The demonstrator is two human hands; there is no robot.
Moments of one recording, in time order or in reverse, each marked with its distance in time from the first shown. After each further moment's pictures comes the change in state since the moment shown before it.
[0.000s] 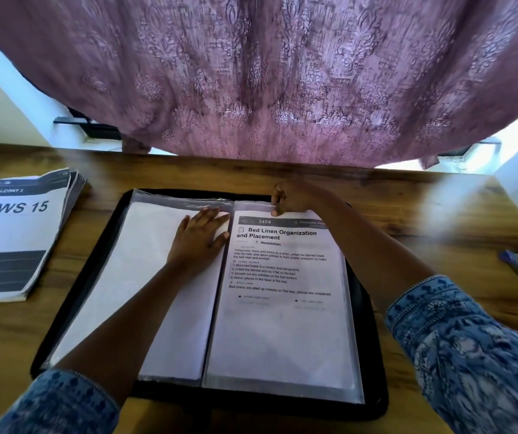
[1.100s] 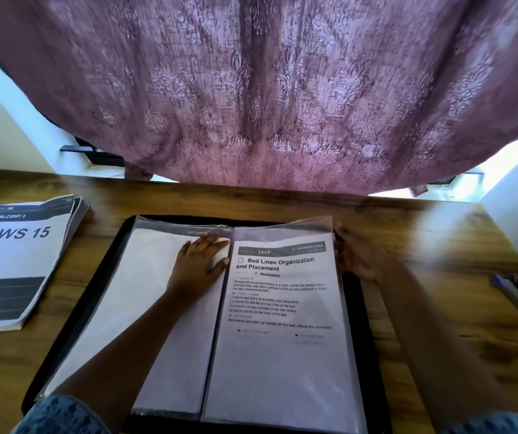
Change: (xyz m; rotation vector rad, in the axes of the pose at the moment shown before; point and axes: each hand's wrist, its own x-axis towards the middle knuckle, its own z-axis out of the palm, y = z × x) left_hand 0.001 -0.008 0.002 -0.052 0.072 0.043; right_hand -0.115 0.057 0.010 1.307 0.131 0.214
